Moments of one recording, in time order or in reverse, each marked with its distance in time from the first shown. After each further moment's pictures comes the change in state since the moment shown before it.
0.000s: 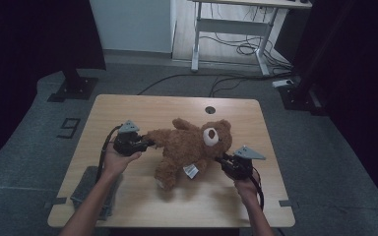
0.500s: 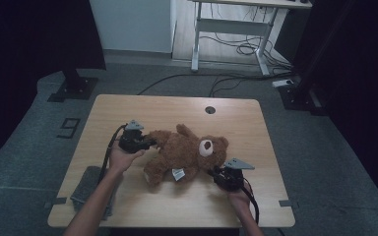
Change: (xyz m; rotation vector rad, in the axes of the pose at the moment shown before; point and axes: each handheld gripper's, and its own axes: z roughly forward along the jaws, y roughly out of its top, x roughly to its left) left arm 0.017 -0.007 0.034 0.066 0.037 -0.049; right arm 0.022 -0.037 0.013 0.104 0.020 0.040
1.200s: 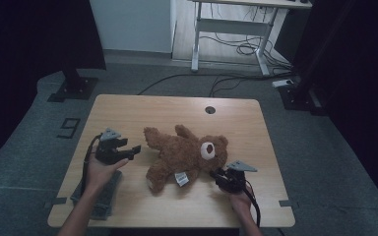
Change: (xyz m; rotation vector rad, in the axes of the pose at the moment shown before) left arm -0.005 -0.036 -0.076 -0.052 0.133 -0.082; right arm -0.010 -0.014 0.002 0.011 -0.037 0.080
